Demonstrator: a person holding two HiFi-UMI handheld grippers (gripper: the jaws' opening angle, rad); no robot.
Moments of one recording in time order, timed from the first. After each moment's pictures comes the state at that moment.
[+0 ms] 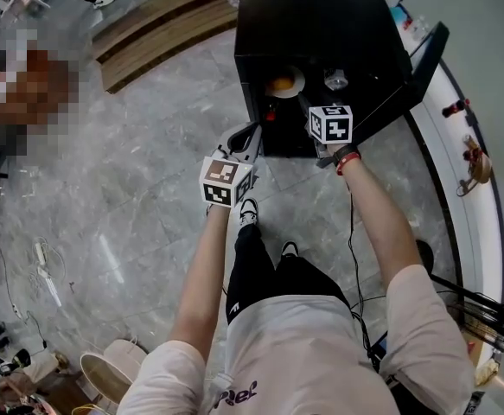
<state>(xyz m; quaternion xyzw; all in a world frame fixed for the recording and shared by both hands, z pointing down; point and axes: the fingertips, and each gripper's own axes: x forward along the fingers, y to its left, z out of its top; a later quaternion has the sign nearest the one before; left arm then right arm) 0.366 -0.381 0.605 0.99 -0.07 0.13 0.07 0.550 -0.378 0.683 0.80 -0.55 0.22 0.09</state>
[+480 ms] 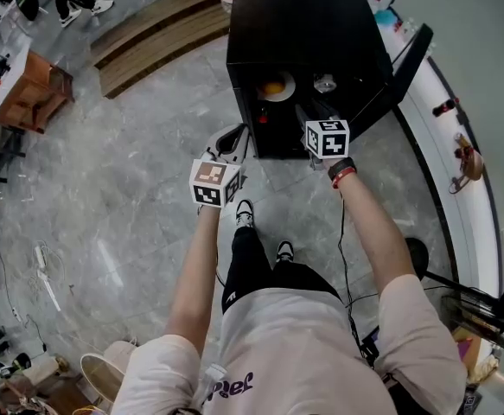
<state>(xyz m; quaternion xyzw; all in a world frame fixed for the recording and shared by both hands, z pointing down) 0.353 -0.375 0.564 0.99 -0.08 0.13 0.06 0.527 -0.333 0.638 0.80 -0.55 0.22 0.08</state>
